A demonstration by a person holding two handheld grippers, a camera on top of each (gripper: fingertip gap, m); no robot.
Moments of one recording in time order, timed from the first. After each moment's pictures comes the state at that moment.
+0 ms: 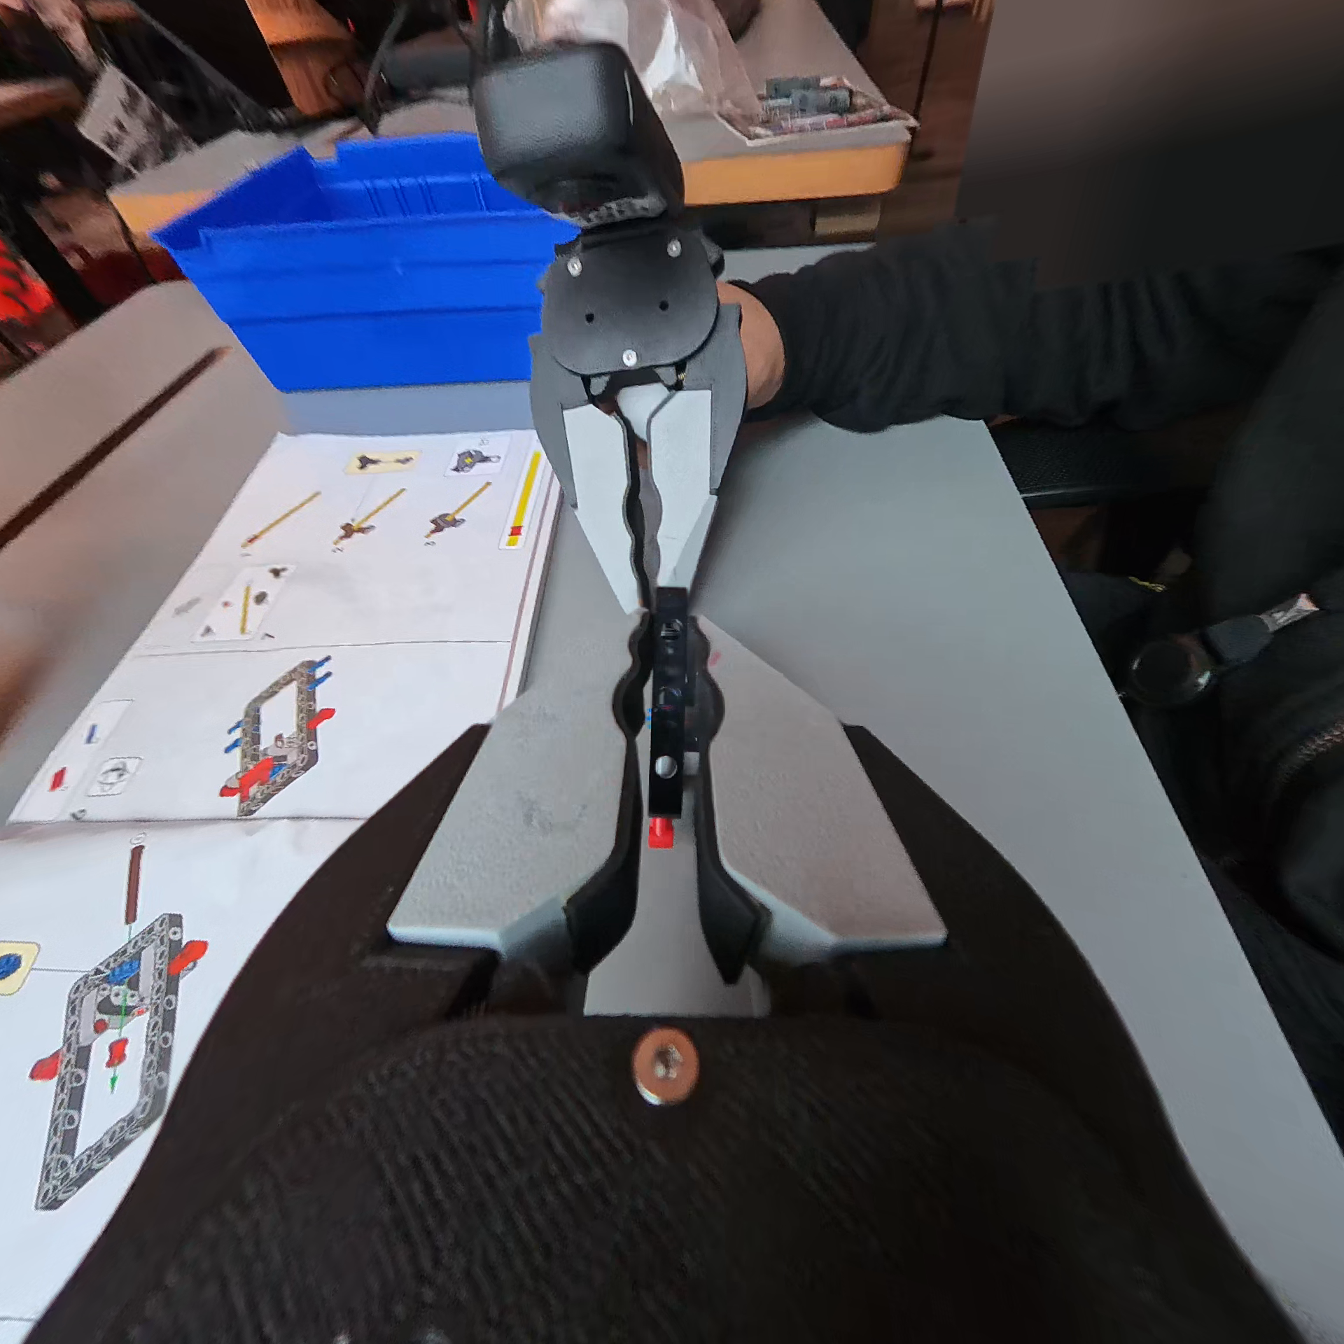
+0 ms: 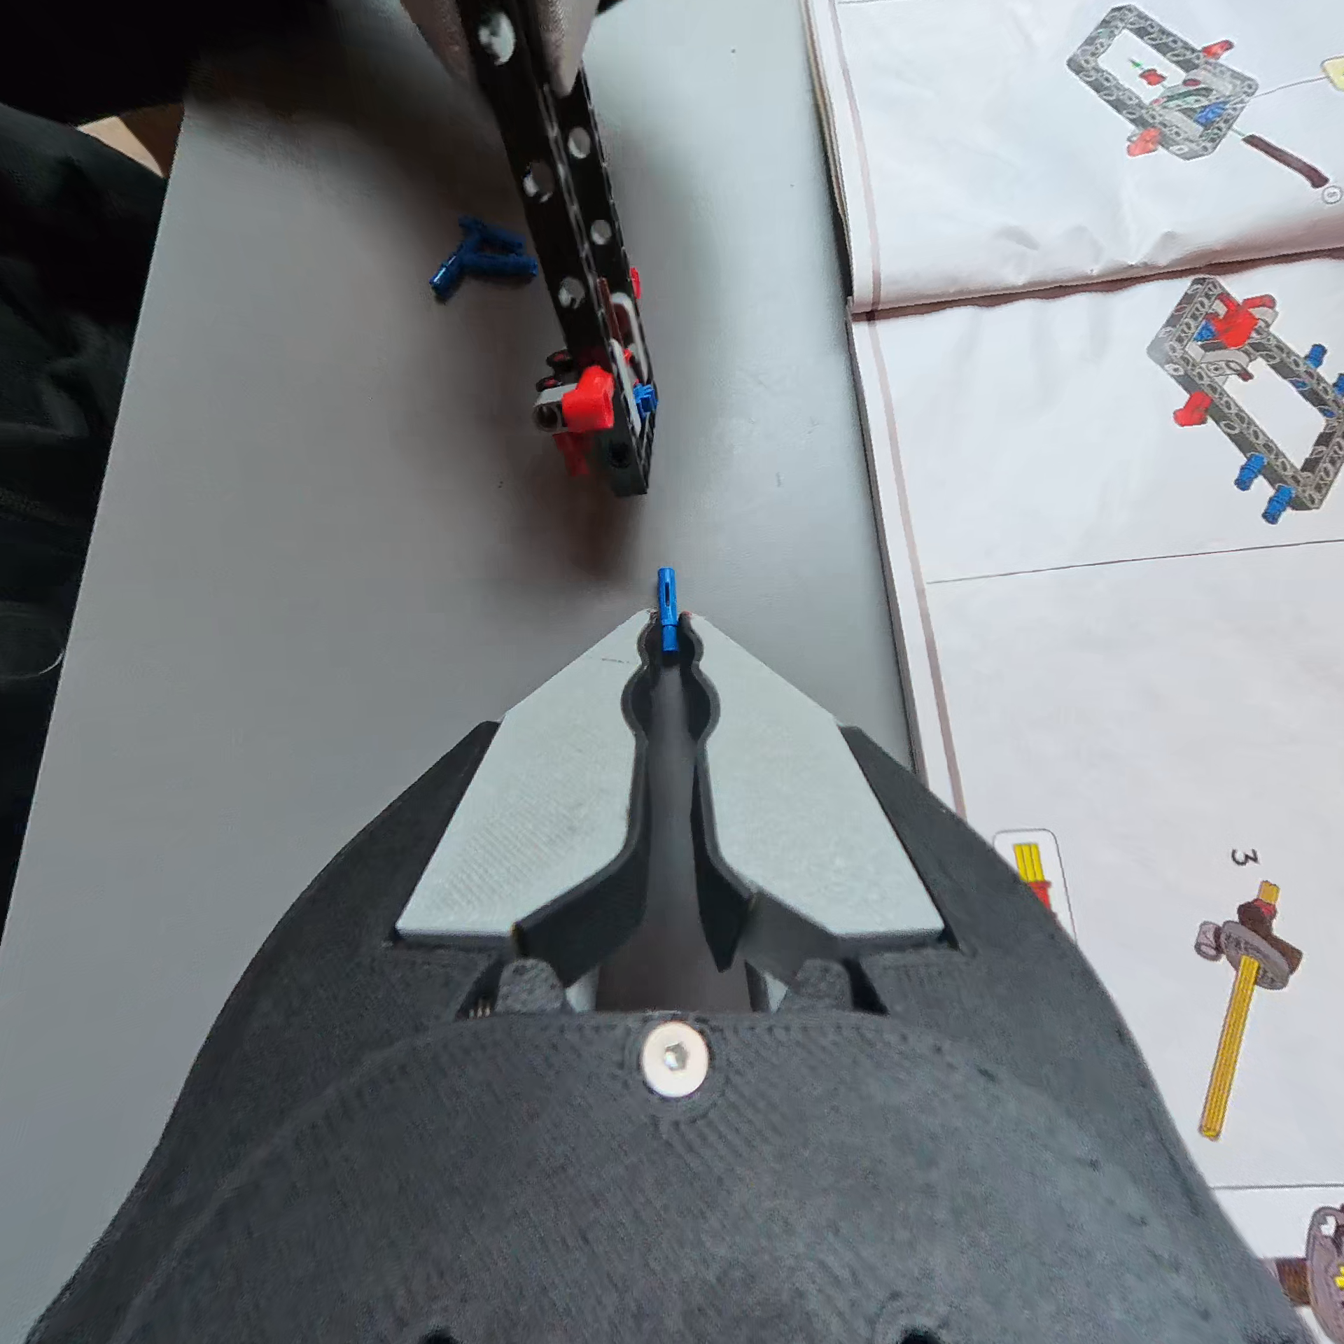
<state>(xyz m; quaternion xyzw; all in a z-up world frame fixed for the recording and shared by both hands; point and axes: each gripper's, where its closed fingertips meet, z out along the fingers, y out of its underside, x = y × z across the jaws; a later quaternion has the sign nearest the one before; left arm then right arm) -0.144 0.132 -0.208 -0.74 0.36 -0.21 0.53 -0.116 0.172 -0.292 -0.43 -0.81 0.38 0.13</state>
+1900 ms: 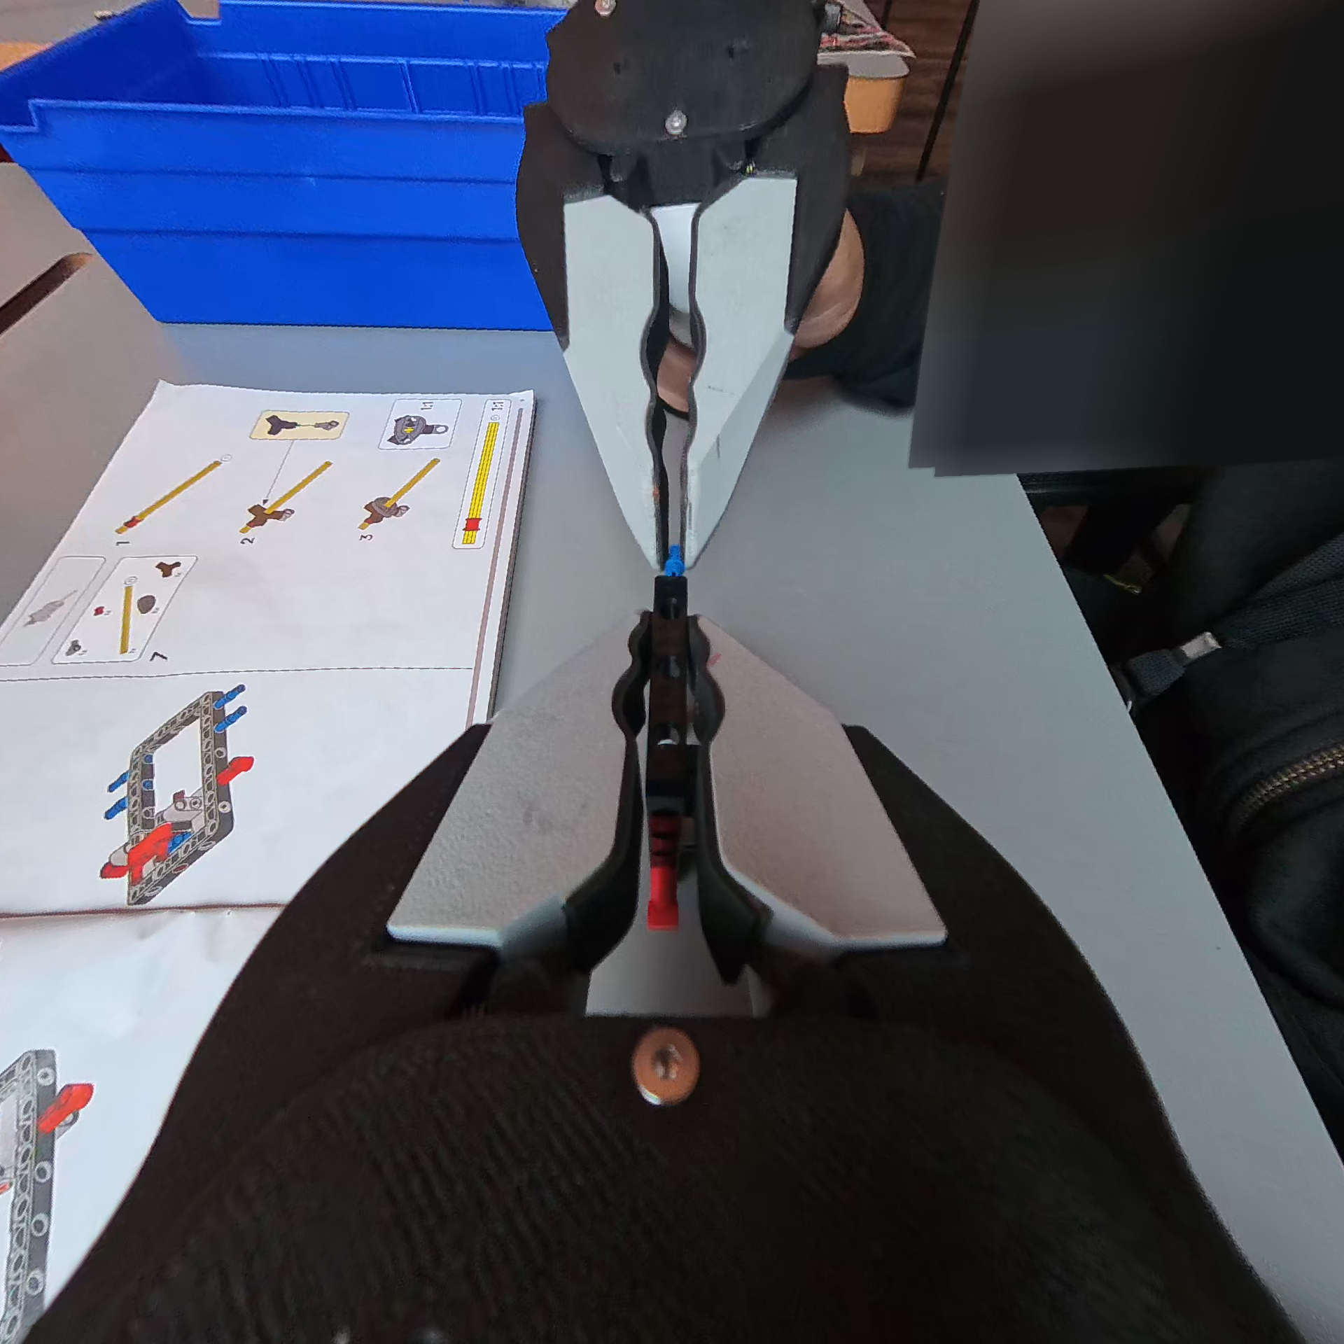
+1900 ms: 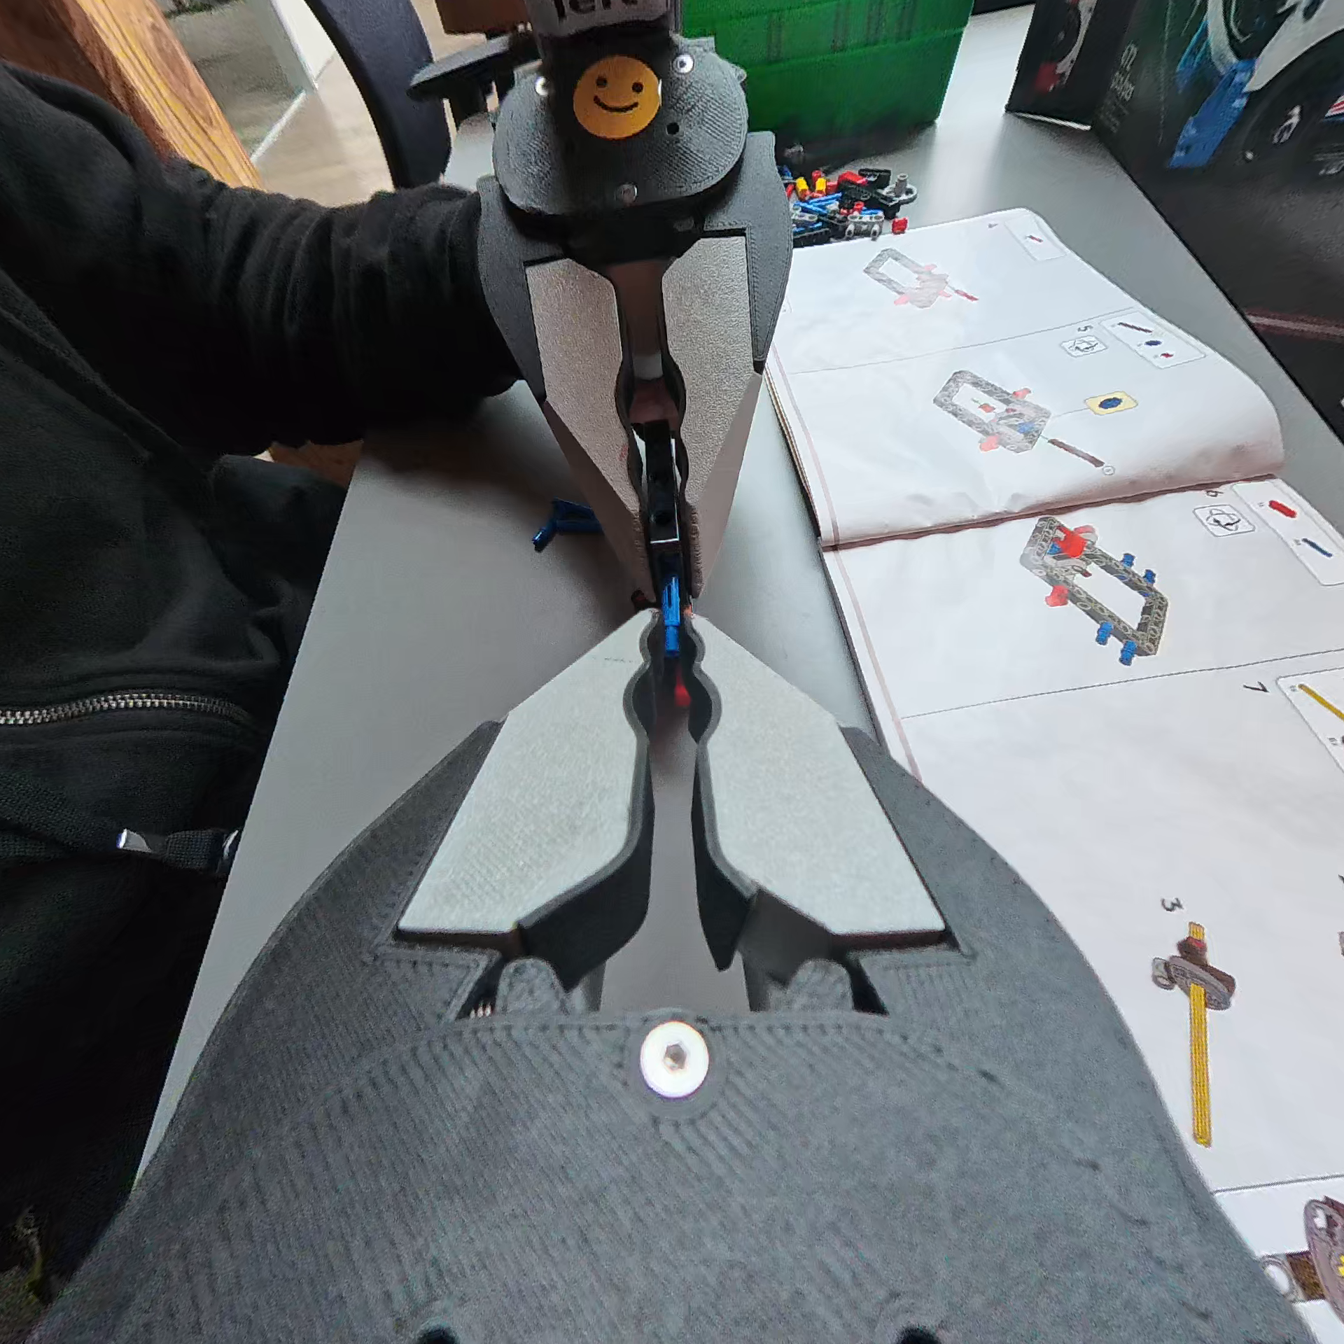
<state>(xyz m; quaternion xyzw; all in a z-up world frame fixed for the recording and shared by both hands) -0.121 0.158 -0.226 -0.76 0.36 -0.25 0.48 -0.121 0.158 -0.220 -0.43 -0.73 0.49 0.20</state>
